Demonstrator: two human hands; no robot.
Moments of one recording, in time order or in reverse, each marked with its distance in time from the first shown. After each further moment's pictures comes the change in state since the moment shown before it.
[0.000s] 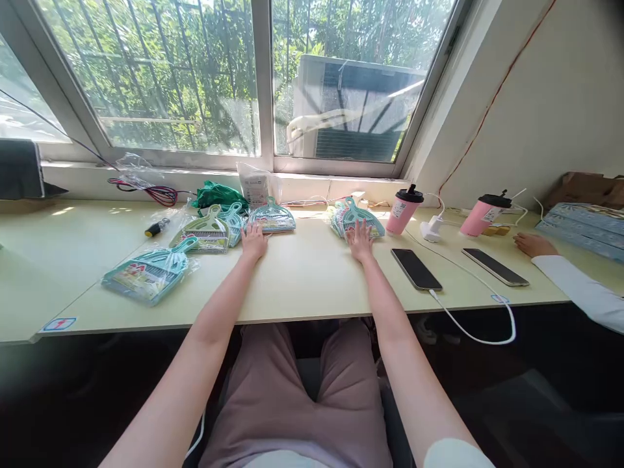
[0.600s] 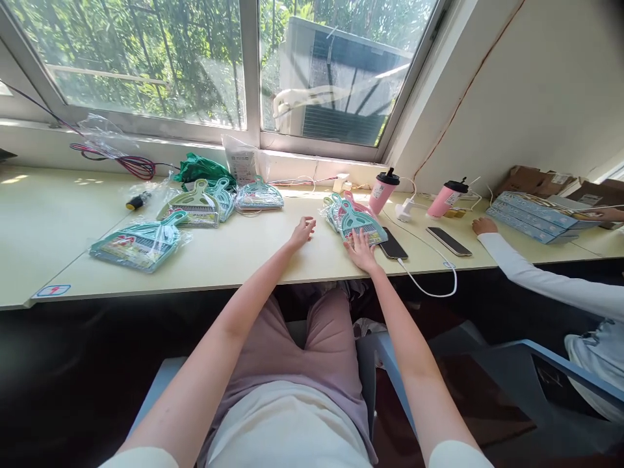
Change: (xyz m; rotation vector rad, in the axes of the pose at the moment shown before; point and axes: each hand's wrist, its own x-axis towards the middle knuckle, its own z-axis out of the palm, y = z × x) left_hand -0.091 0.166 0.027 -1.087 -0.402 -0.049; right_hand -0.130 0.028 -0.059 -0.156 -0.206 0.047
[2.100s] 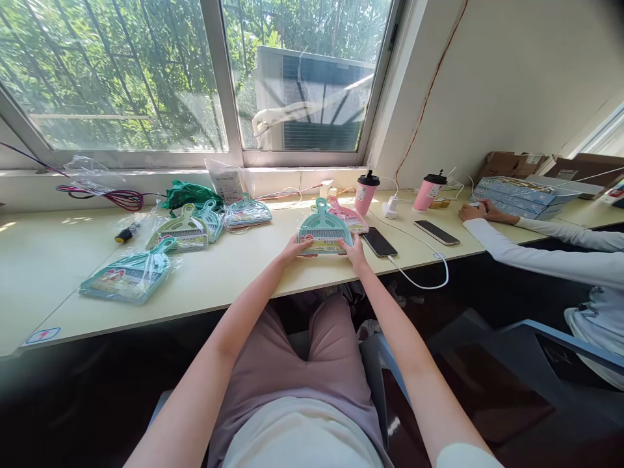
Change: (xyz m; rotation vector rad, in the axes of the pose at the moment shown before) left_hand -0.013 0.001 0.002 -0.182 -0.349 0.018; right_hand -0.007 -0.020 -0.003 1.035 0.261 0.034
